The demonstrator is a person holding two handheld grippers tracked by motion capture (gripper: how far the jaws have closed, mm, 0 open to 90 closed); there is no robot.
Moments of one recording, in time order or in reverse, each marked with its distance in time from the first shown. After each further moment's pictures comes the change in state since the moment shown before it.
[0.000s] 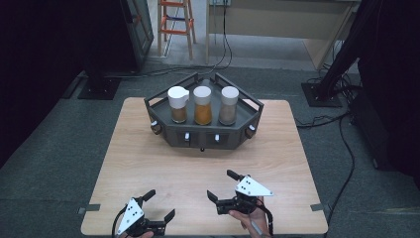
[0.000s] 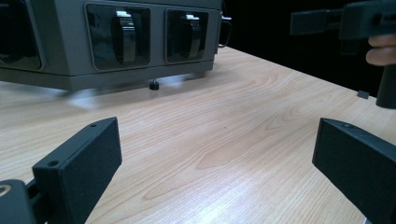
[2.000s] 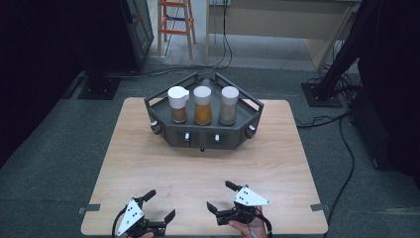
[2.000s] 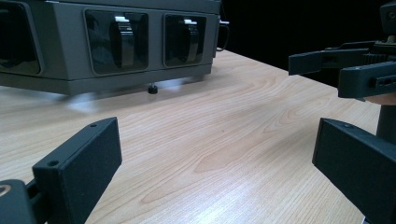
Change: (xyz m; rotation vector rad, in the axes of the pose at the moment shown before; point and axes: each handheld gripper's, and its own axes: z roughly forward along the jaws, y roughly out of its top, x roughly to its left) left arm -0.002 -0.001 -0.001 -0.014 -0.004 0.003; right arm 0.001 -0.028 -0.002 0.049 0.028 0.010
